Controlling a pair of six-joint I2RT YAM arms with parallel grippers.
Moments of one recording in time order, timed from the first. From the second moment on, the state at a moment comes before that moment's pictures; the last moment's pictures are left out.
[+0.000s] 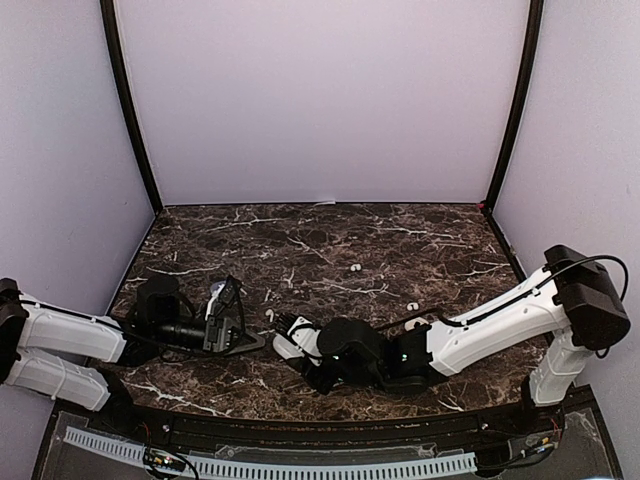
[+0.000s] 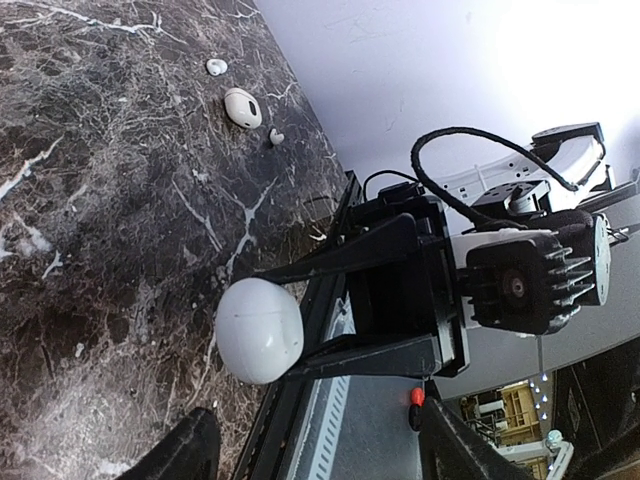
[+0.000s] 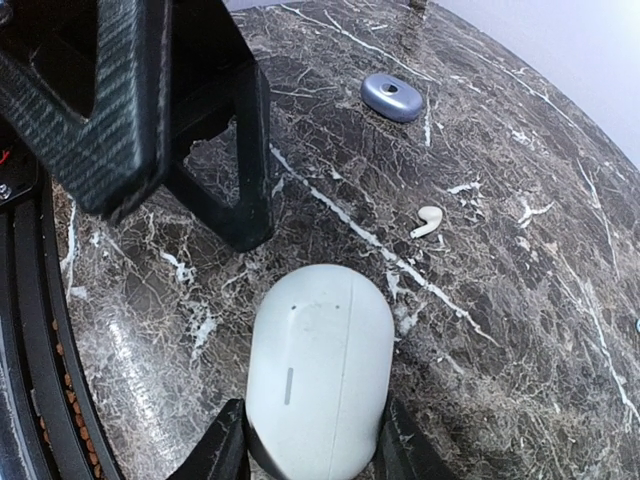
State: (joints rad) left arm -0.66 1.19 0.24 0.61 0.85 -0.85; right arm 1.40 1.74 0.93 0.21 0.35 0.10
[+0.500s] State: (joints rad) left arm -0.71 1.23 0.26 0.64 0.78 -0.86; right arm 1.40 1.74 0.93 0.27 0.33 0.03
